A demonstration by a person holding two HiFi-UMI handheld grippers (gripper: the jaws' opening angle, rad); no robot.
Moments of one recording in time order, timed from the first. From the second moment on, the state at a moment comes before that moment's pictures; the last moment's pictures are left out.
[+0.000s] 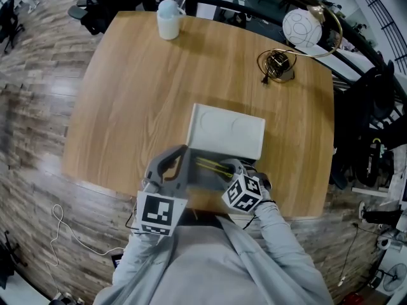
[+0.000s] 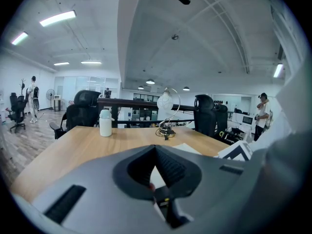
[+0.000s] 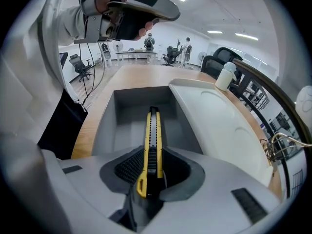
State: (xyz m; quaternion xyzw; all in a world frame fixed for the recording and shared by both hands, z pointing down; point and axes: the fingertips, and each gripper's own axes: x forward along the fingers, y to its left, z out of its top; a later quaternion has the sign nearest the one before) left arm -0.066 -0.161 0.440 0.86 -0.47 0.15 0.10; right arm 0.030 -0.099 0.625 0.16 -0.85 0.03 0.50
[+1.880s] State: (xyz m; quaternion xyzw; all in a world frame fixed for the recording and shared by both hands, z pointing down) left arm -0.065 -0.155 0.420 0.87 -0.47 0.14 0.08; right arm 0.030 -0.104 0.581 0.22 -0.86 0.03 0.46
